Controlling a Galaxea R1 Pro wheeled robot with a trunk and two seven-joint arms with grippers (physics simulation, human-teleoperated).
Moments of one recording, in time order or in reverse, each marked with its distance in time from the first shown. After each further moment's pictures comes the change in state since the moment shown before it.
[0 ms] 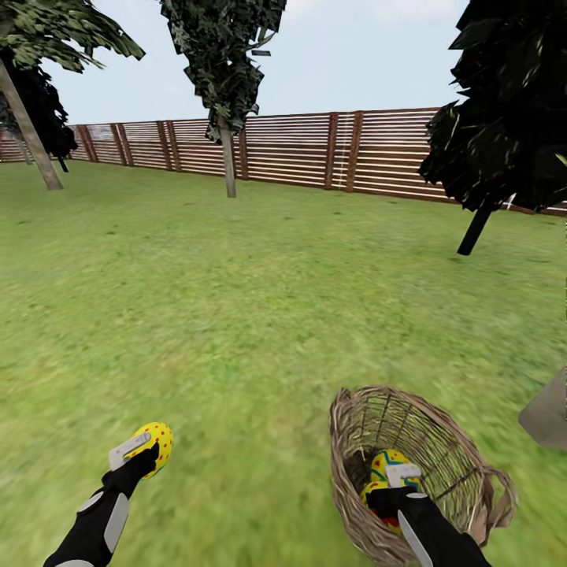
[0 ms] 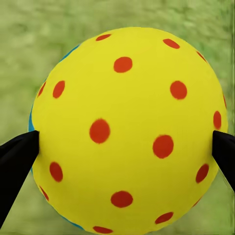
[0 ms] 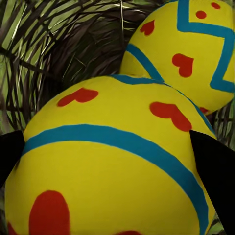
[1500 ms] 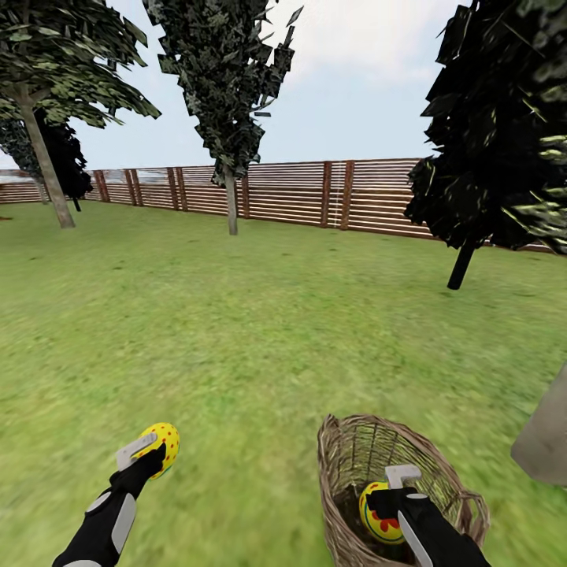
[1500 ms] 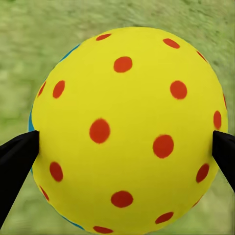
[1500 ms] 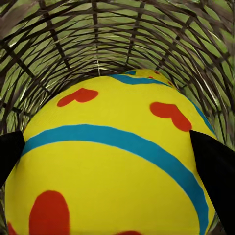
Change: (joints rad) left arm 0.000 -0.025 0.000 0.002 -0.004 -0.001 0.001; right arm 0.000 0.000 0.000 0.004 0.000 0.000 0.000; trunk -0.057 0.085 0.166
